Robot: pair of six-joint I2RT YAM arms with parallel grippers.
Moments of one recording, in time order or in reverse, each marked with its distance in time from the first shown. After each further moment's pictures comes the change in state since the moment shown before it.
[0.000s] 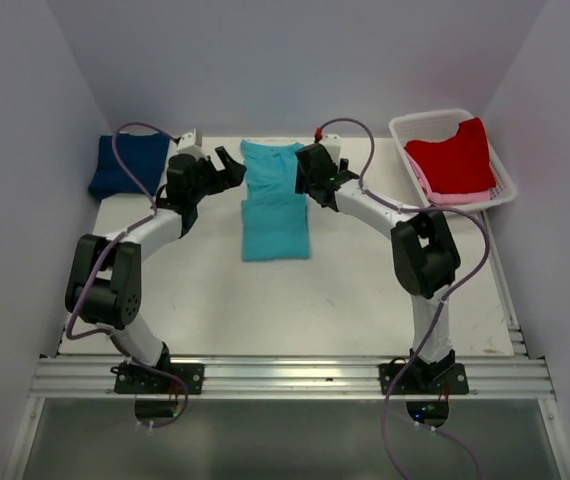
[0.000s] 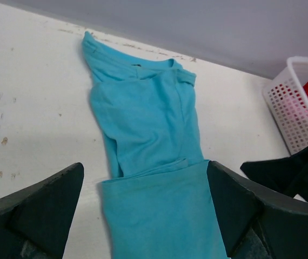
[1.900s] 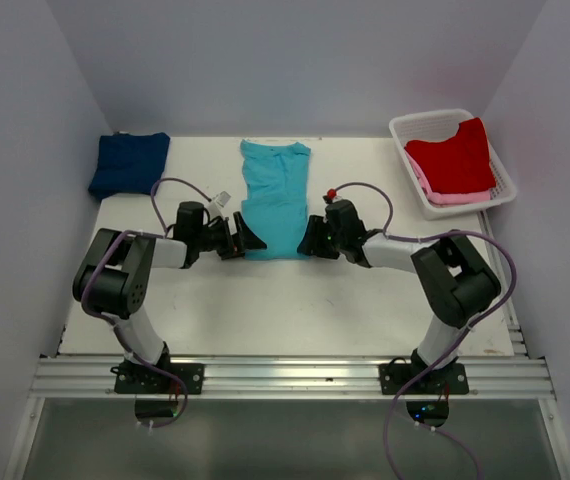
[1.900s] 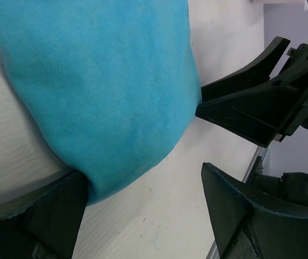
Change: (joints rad) left arm -0.003 0.040 -0.338 0.002 0.615 -0.076; right arm -0.012 -0.341 -0.809 0.419 -0.637 0.171
